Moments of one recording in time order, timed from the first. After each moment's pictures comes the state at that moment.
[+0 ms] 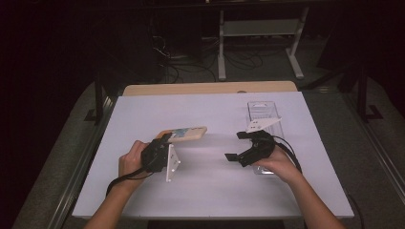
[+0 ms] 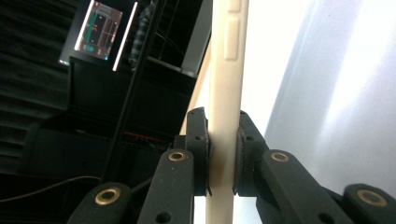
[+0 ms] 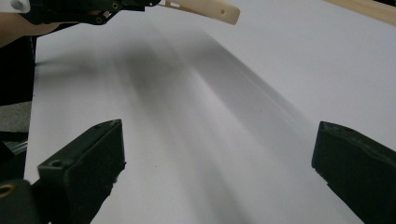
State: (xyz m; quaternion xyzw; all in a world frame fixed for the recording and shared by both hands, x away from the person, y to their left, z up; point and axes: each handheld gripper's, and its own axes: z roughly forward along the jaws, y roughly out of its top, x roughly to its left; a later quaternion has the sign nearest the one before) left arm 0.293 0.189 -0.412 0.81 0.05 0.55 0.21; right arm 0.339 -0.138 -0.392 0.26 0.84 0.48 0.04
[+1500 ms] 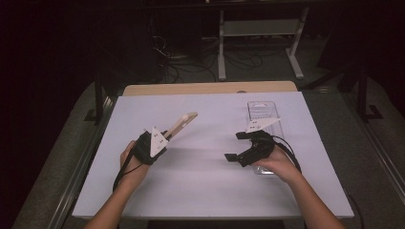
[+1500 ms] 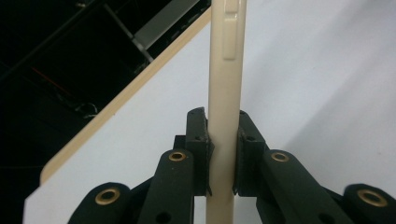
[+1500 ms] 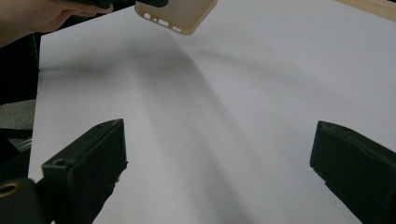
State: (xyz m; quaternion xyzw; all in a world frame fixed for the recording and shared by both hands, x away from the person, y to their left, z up) left arm 0.317 0.209 -0.393 0.82 0.24 0.39 0.35; right arm 0.340 -0.137 -0.392 0.26 0.84 0.48 0.03
